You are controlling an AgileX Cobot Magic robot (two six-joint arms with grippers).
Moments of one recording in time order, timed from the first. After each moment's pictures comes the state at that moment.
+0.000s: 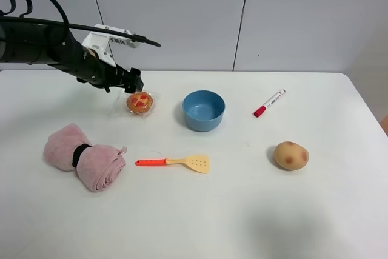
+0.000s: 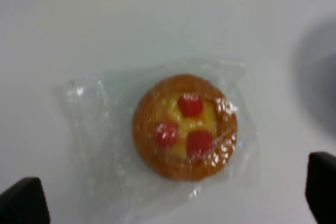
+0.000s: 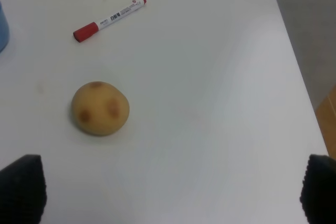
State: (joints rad) left arm -0.28 1.86 -1.18 -0.19 0.21 0.20; right arm -0.02 0.00 -0.51 -0.01 1.07 -0.06
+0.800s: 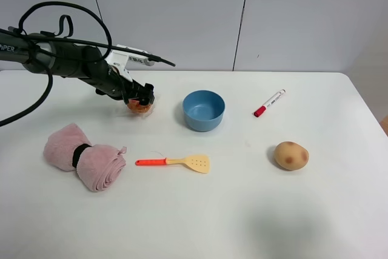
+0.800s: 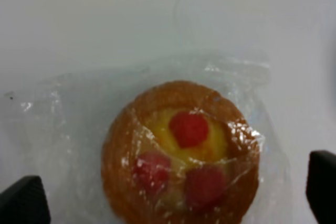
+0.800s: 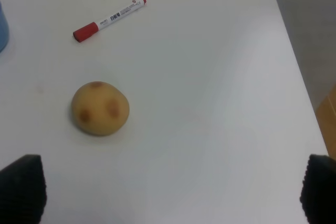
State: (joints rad) left arm -0.30 2.08 -1.27 -0.18 0.15 0.20; right arm -0.02 0.00 -0.51 -0.01 1.07 -0.06
